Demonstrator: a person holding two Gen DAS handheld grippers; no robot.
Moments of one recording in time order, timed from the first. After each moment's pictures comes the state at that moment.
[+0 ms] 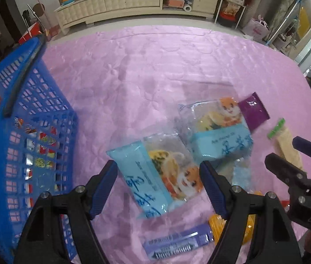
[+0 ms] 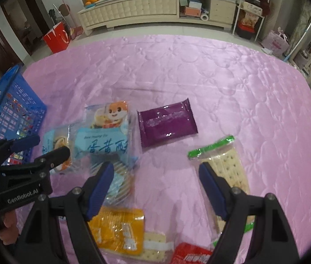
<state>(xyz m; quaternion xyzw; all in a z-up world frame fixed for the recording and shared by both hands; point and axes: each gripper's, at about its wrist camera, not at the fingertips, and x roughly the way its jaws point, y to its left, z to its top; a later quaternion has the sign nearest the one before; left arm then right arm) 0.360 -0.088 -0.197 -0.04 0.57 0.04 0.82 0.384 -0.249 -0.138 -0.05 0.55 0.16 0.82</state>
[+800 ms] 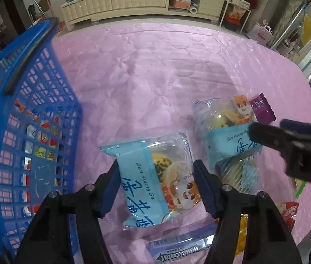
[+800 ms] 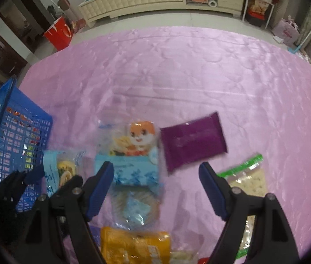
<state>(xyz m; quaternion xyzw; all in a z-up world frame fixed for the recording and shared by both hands) 0.354 -0.075 -0.205 -0.06 0.56 0.05 0.82 0.429 -0.207 -0.148 -0.03 0.61 0.17 0.77</state>
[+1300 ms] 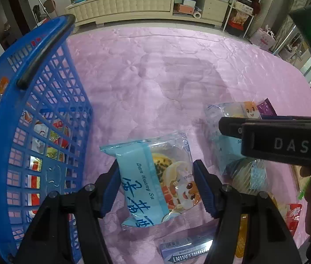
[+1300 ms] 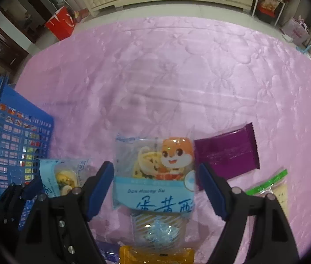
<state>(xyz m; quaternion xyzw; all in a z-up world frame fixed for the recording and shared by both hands) 0.349 -0.064 -0.199 -0.06 0.55 0.06 0.83 0.444 -0.172 -0.166 -0.03 0.63 0.19 0.75</state>
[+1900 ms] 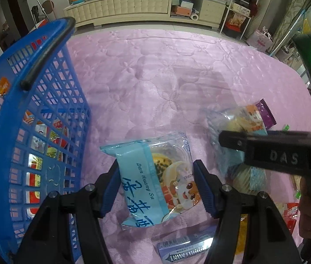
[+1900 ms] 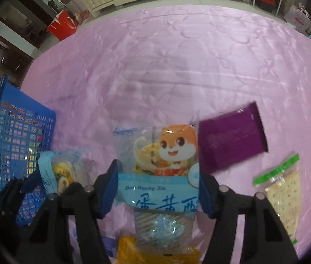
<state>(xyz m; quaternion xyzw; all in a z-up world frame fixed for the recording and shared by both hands) 0.345 -0.062 -0.194 -0.06 0.55 0.05 0.83 0.431 -0.200 -0.177 0.01 0.63 0.19 0.75</state>
